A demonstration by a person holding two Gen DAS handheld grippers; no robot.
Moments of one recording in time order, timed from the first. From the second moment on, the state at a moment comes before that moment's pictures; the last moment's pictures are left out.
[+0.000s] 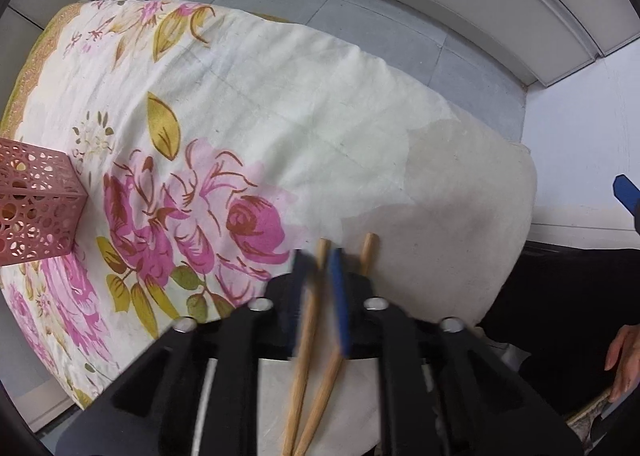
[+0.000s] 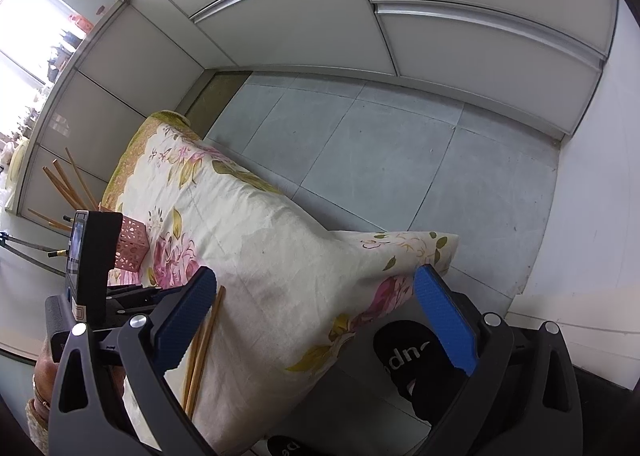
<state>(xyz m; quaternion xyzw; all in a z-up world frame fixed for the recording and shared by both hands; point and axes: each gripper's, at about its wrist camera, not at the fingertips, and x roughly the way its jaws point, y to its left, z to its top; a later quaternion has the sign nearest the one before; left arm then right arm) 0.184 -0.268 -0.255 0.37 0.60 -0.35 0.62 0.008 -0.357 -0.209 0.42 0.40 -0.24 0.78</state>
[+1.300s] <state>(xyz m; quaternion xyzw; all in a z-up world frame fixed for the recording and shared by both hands) 0.225 0.002 -0.123 0.09 0.49 -0.27 0.82 0.190 -0.217 -0.238 0.28 0.59 -0.20 0.73</state>
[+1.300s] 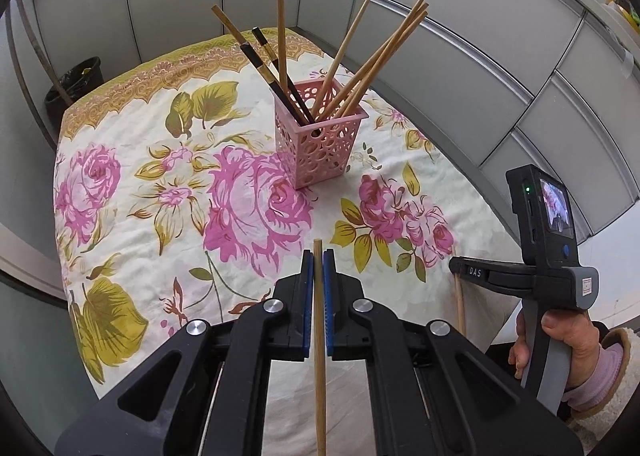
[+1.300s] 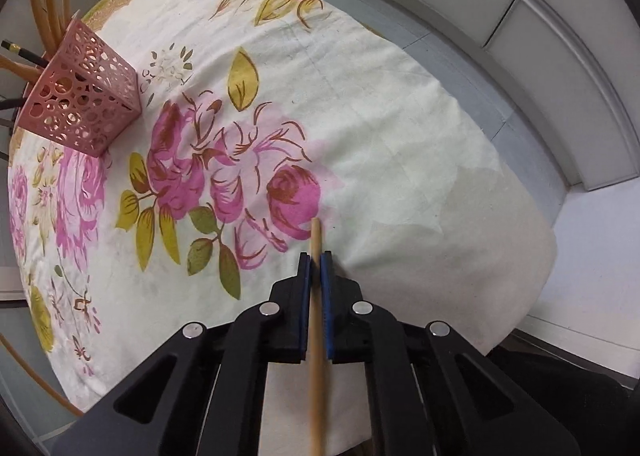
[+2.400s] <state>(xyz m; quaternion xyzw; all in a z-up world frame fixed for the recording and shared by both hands) 0.228 -0.036 0.053 0.01 0.26 -0.25 0.93 0.106 -0.268 -0.077 0.29 0.31 -0.10 0.90</state>
